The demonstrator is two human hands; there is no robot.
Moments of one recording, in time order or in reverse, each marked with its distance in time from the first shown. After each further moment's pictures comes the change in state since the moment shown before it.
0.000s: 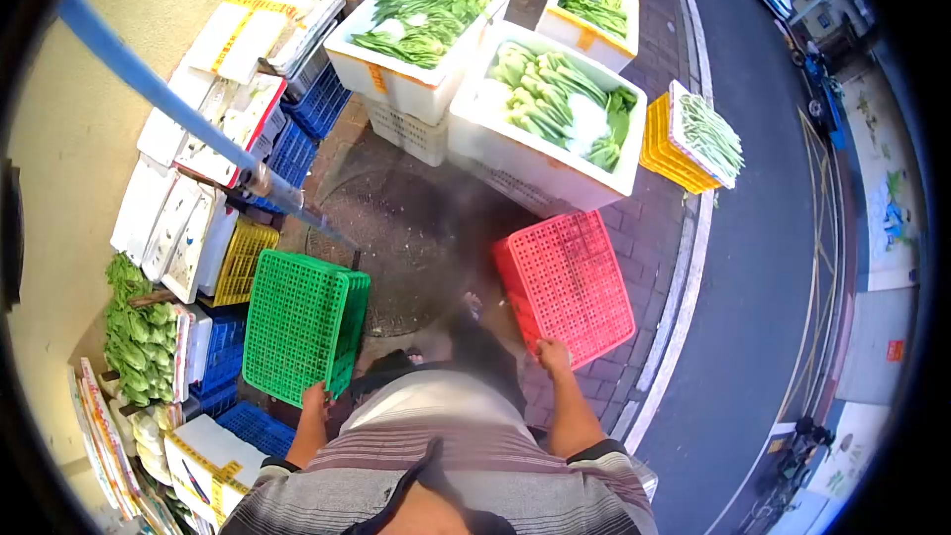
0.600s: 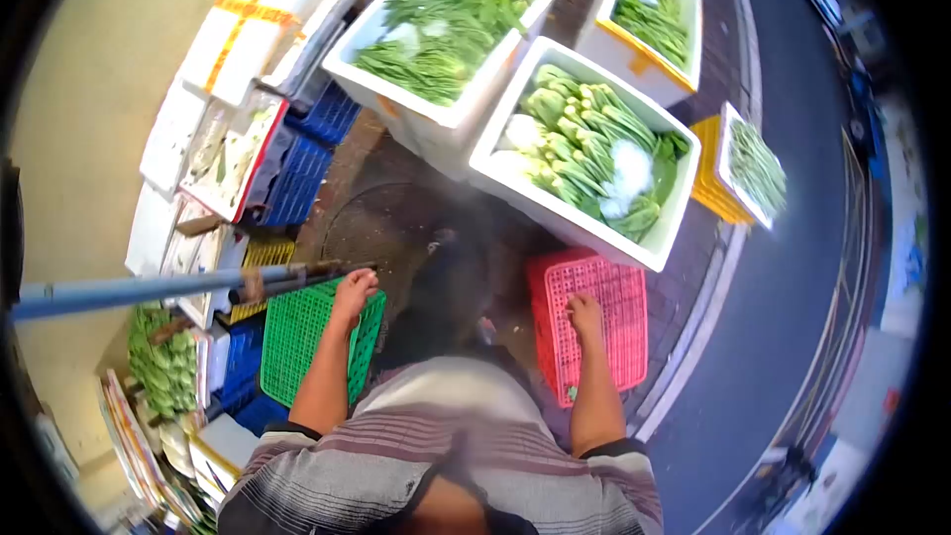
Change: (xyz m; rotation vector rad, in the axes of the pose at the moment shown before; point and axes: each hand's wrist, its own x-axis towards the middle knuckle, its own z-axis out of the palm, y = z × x) left_hand -0.059 0.393 0.270 -0.042 -0.428 0.551; right_hand 0.147 -0.304 -0.017 0.268 0.032 -0.127
